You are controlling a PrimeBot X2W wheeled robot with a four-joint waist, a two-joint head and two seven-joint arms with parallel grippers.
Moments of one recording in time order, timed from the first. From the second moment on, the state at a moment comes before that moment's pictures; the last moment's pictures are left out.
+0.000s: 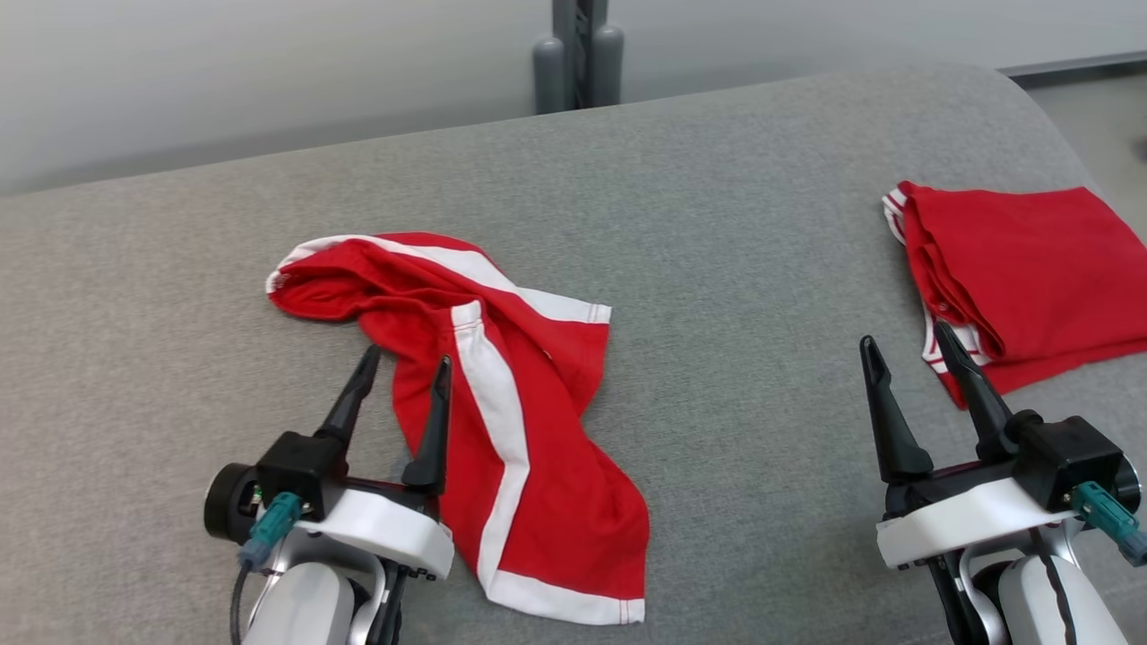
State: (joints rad) left arm -0.20 0.05 -0.21 0.28 -0.23 -0.02 -0.26; right arm -0.17 -0.07 0.09 0.16 0.16 0.13 -0.22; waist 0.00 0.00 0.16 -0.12
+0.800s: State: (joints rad) left arm -0.46 0.05 -0.28 0.64 -0.29 0.09 -0.14; right arm -0.17 -0.05 0.12 0.12 0.19 0.13 -0.23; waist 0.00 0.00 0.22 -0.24
